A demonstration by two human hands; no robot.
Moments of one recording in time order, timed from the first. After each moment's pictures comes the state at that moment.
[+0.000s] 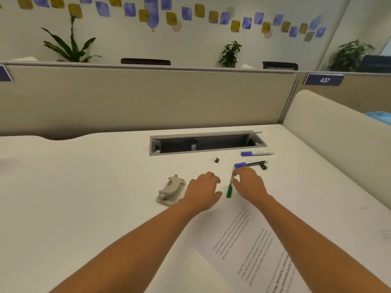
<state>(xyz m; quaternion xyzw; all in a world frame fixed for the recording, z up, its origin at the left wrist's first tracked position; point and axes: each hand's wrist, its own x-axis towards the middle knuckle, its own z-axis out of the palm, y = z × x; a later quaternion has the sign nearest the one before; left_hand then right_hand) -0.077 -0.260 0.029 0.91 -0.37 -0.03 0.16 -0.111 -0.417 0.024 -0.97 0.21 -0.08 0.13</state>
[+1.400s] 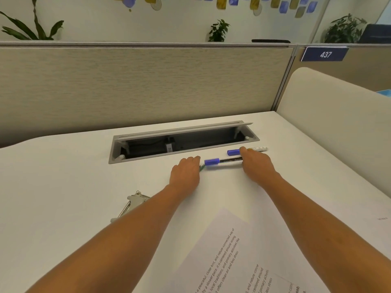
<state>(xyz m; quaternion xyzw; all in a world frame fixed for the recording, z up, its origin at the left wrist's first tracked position) 0.026 -0.357 -0.008 0.94 -0.29 -0.03 0.14 -0.038 -0.546 0.000 -0.98 0.18 -0.07 -0.03</state>
